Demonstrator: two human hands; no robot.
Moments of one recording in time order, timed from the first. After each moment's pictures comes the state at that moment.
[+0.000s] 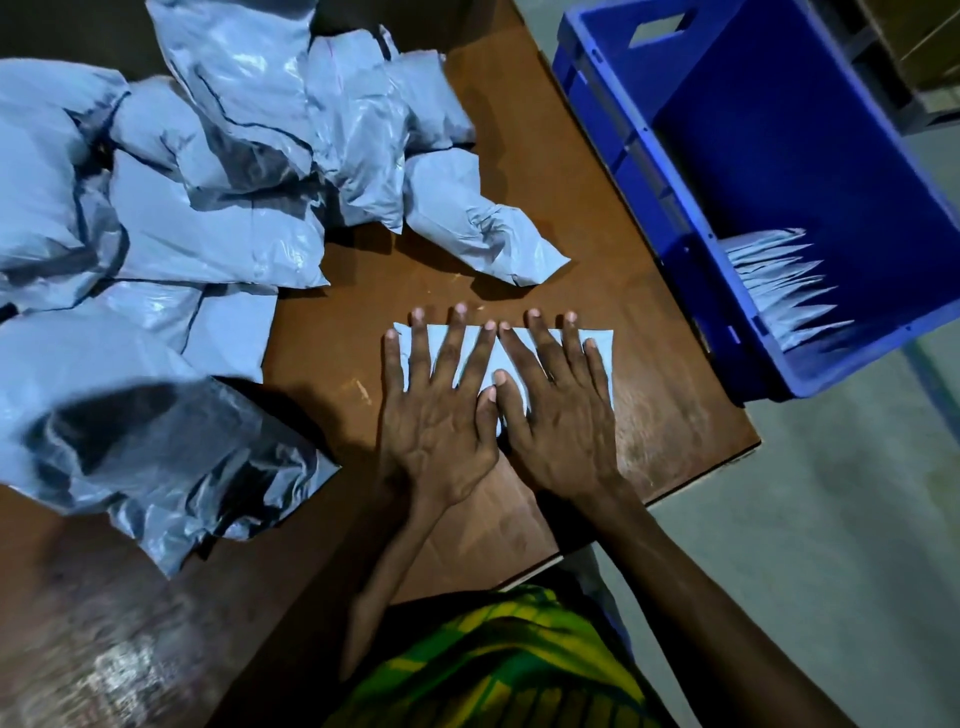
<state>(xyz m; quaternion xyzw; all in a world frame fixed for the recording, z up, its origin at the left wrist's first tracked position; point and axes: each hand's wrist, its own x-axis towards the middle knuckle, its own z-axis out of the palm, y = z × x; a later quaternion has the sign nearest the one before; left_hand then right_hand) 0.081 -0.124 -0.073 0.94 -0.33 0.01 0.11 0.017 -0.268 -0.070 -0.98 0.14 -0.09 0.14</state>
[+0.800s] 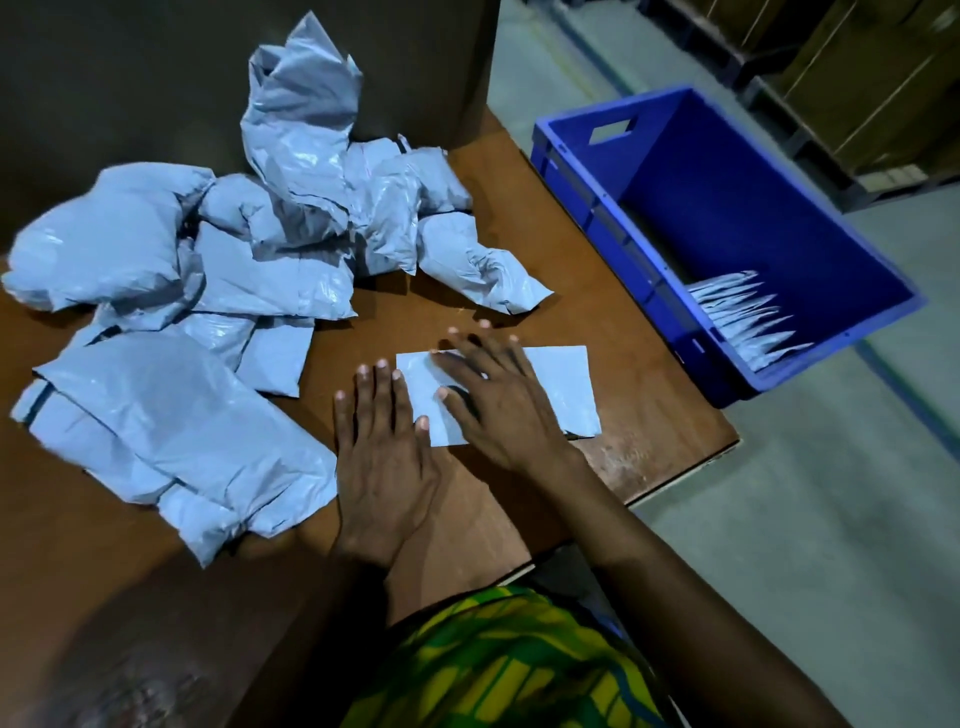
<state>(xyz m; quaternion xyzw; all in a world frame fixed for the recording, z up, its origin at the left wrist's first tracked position) 0.068 -0.057 -0.087 0.96 -0.24 0.08 0.11 0.051 -0.237 -0.054 -0.98 -0.01 -0.10 0.16</state>
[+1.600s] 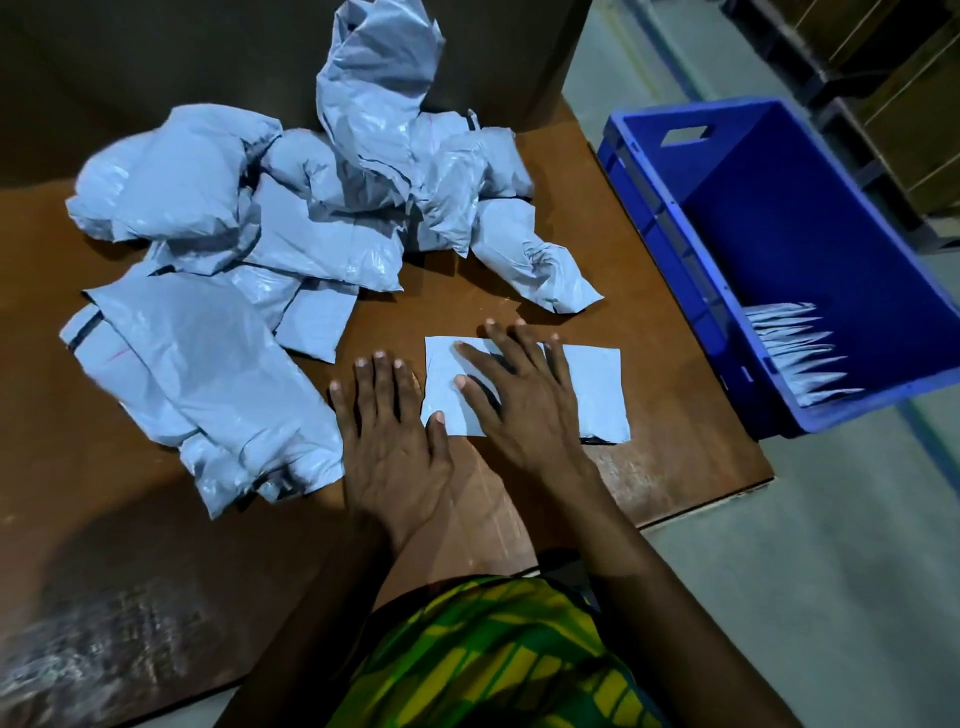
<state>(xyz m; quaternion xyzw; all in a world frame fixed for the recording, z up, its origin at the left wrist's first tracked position) 0.056 -0.049 -0.076 0.98 -0.13 0.07 0.11 0.055 -0.222 -0.062 -0.99 0.02 -0.11 0.12</state>
